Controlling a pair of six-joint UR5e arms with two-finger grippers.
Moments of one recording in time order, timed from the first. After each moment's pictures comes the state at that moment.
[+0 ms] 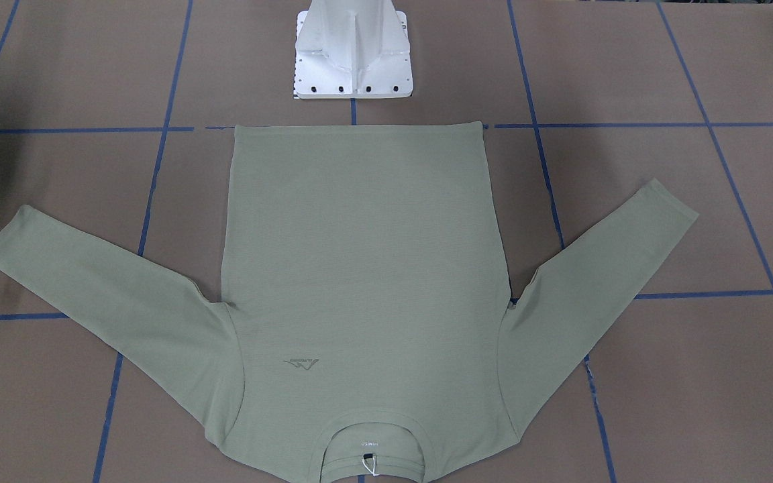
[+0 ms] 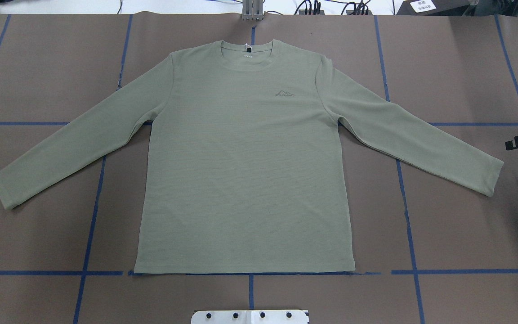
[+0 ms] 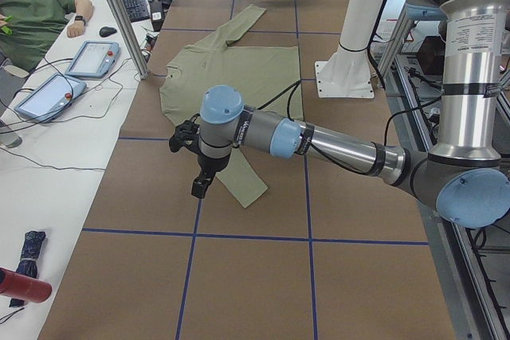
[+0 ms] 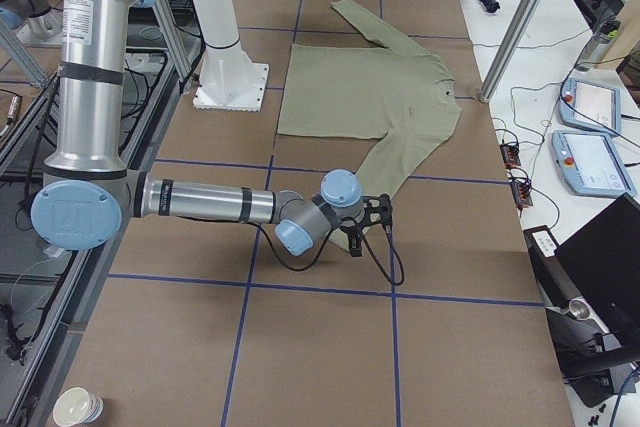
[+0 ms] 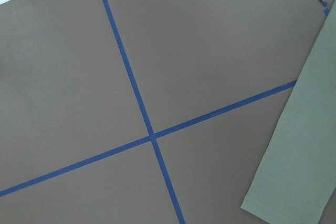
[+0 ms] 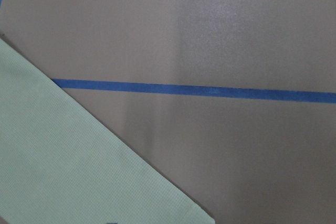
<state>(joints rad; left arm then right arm) -1.59 -1.54 -1.87 -1.60 -2.33 0.17 1.18 -1.67 1.50 -0.69 2.27 0.70</state>
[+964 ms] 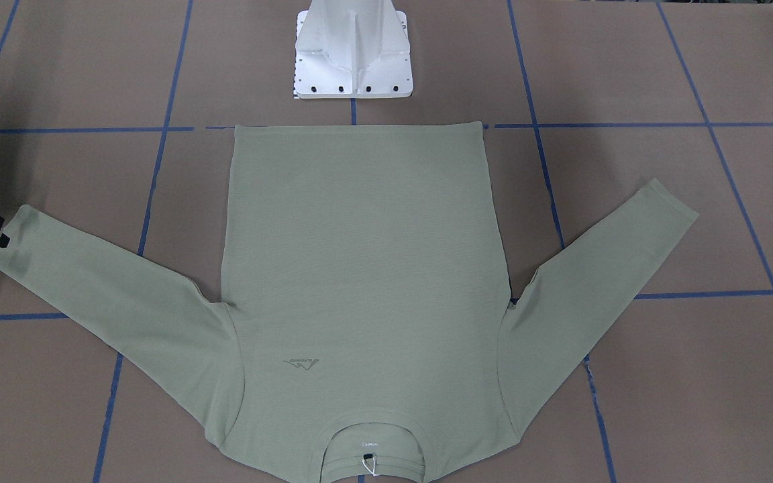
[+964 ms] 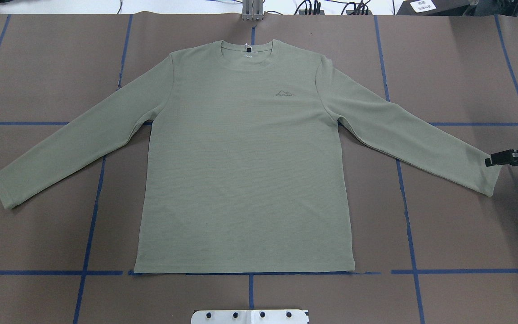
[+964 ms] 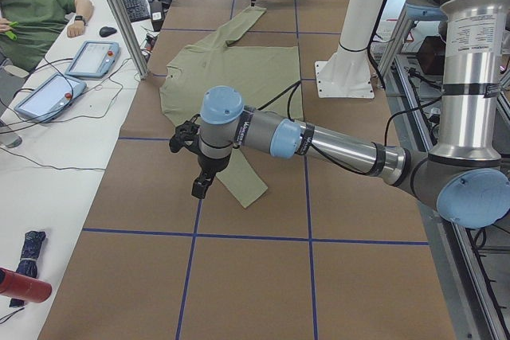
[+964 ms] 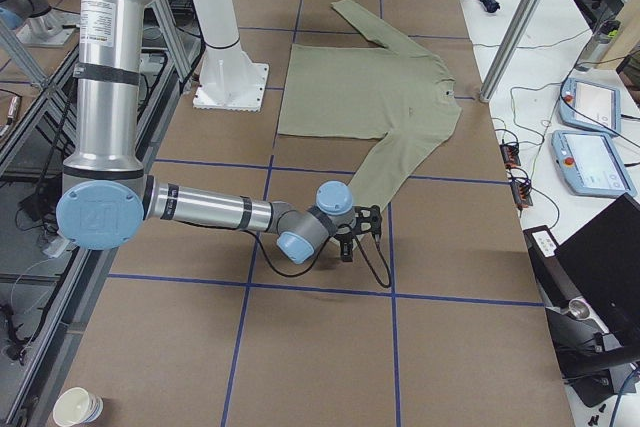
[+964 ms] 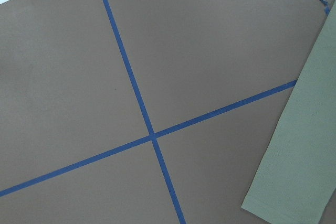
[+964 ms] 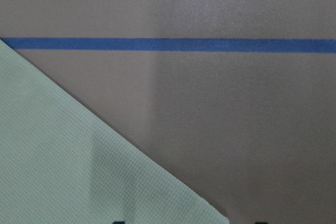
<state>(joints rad) -1.59 -1.54 -1.87 -1.60 -2.33 0.17 1.07 -1.67 1.41 -0.61 2.20 0.78</state>
